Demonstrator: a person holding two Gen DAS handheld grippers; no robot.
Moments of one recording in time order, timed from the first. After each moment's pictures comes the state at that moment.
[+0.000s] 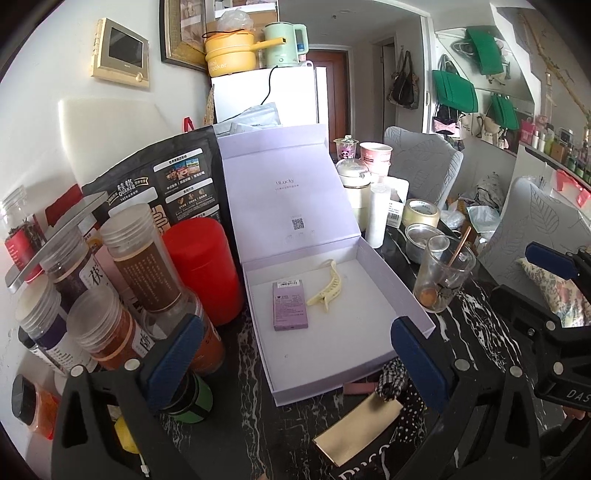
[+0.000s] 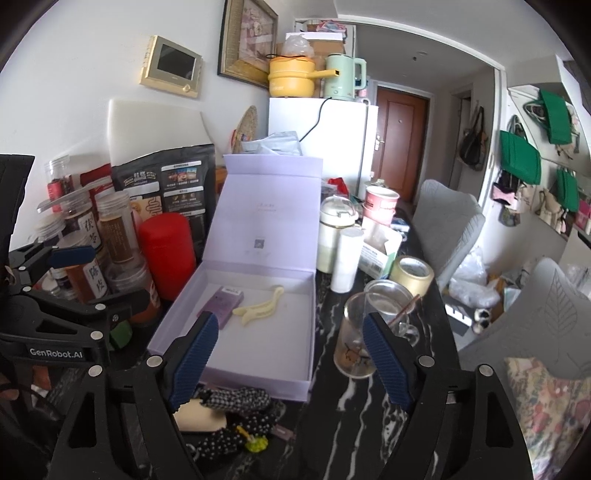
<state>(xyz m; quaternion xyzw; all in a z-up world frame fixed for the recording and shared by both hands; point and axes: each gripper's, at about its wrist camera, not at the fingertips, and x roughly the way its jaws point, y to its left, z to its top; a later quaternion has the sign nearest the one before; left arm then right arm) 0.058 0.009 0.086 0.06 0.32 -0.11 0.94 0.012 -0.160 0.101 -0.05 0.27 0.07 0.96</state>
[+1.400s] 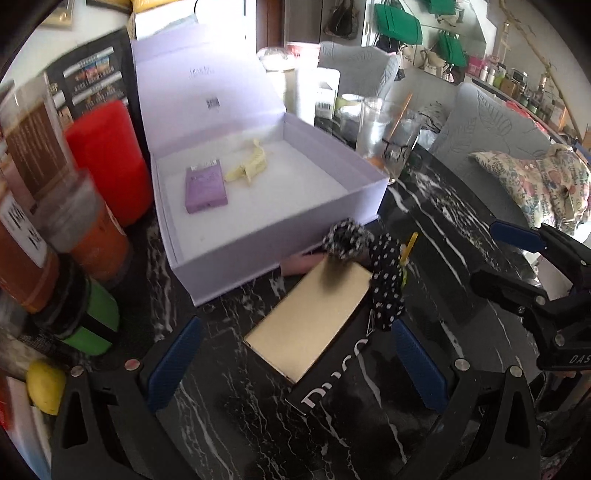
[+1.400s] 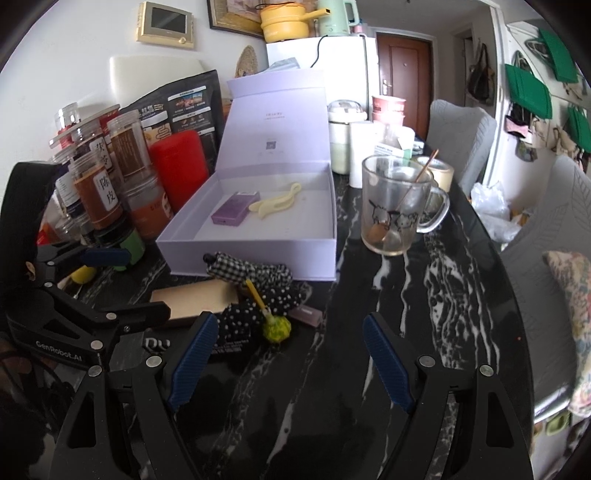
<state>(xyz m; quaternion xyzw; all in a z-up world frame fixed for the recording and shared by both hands) 0.030 -0.002 -0.032 0.09 0.45 -0.23 0.86 -0.034 -0.183 -0.006 0.01 0.37 0.10 0.92</state>
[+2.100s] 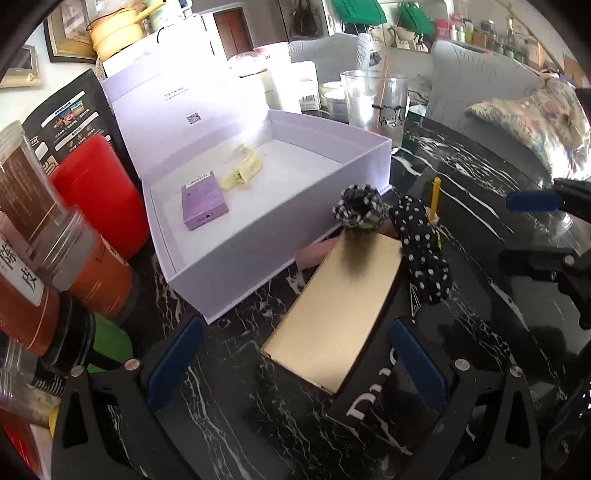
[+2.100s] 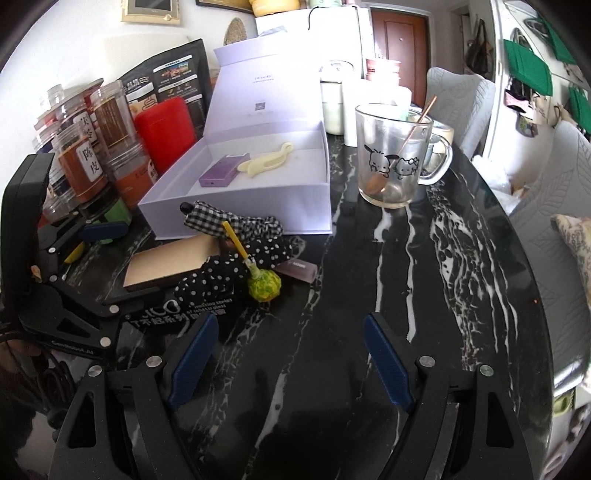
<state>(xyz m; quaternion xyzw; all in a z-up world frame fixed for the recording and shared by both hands) 0.026 -0.012 -0.056 0.20 0.39 -0.23 0.87 -0.033 -0.188 -0.039 0.02 0.41 0.09 0.91</state>
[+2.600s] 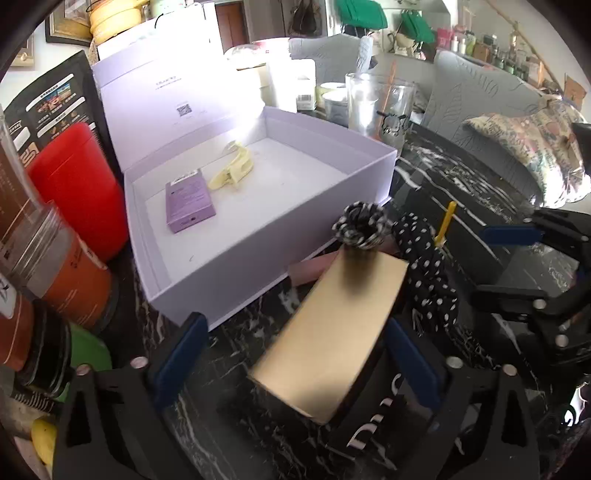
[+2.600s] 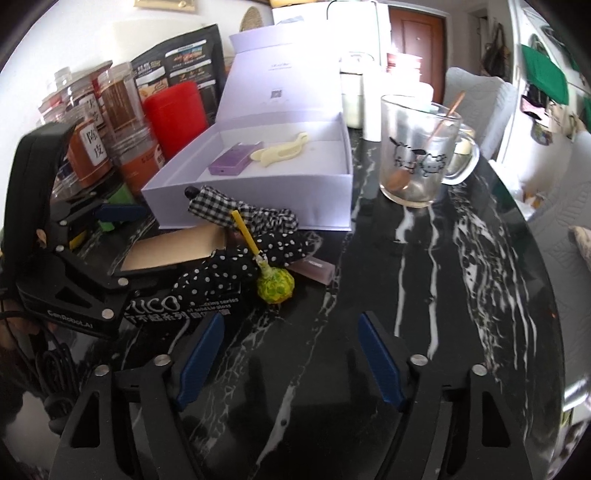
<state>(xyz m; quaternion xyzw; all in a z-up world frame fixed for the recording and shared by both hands) 0.047 -0.017 -0.060 0.16 0.40 -0.27 0.86 -0.014 -0.178 -0.053 0.00 0.42 0.13 0.90</state>
